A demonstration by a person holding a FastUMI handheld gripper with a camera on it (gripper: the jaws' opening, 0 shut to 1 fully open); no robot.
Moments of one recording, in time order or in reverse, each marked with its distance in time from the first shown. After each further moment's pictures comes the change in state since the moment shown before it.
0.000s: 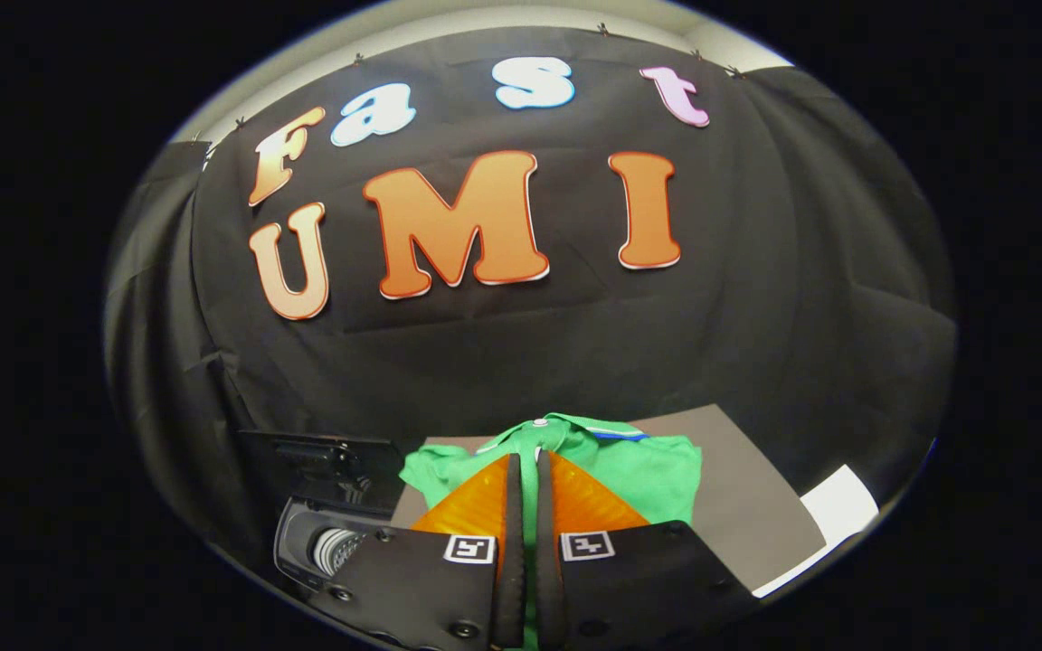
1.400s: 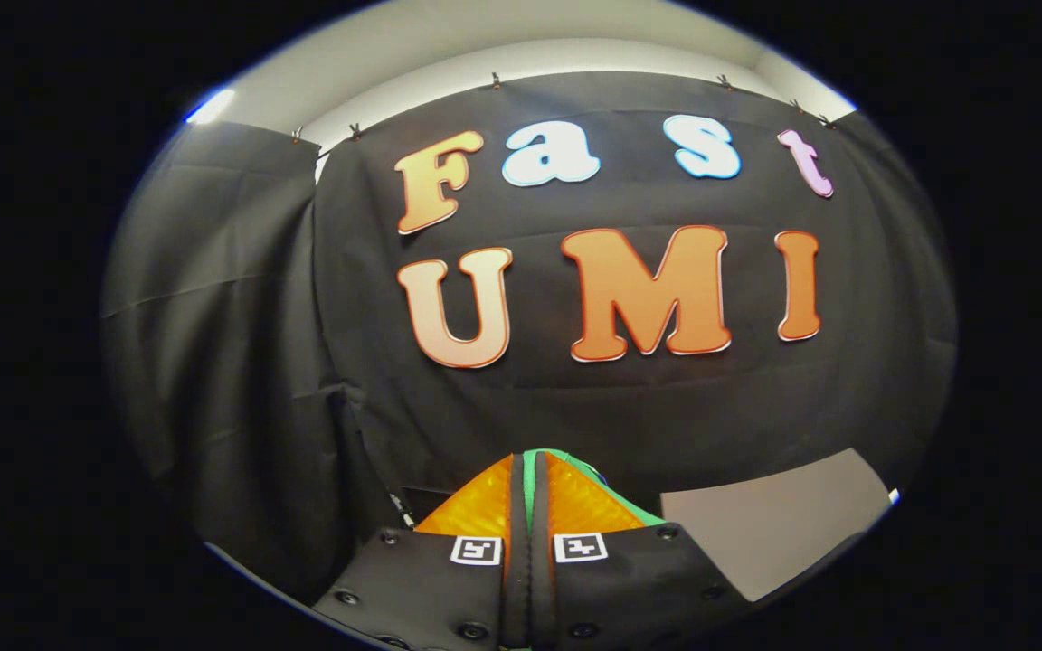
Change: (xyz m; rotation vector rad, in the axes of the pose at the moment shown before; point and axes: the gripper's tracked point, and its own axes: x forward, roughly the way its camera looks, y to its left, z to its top) arm -0.030 0.313 0.037 -0.075 -0.115 0.313
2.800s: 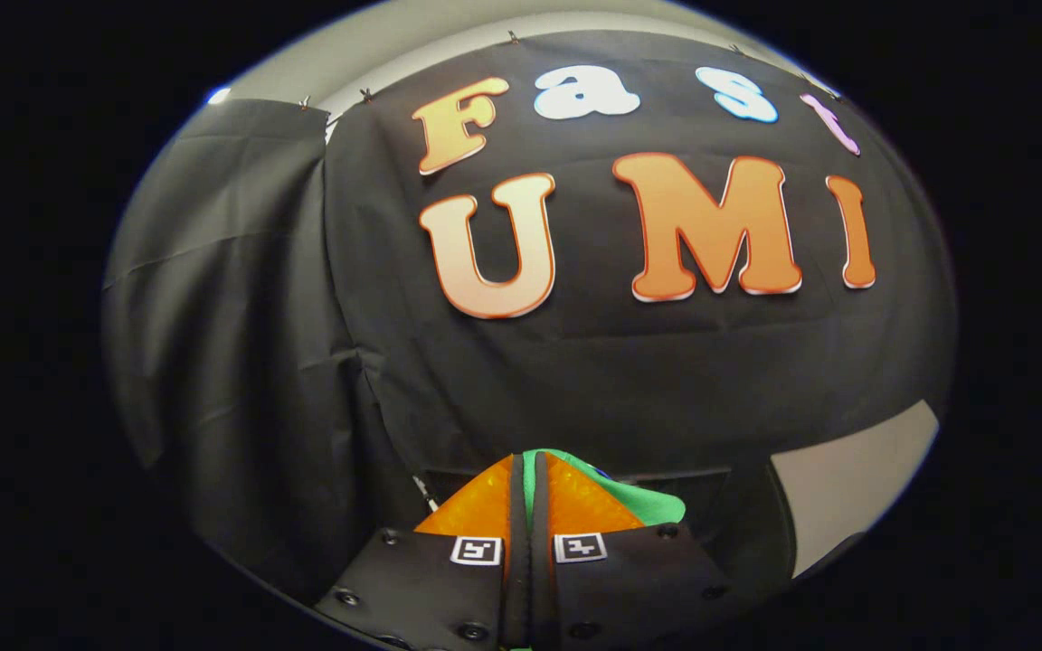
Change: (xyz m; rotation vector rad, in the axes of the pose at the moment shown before) arm 0.106 0.043 -0.113 0.028 0.120 0.053
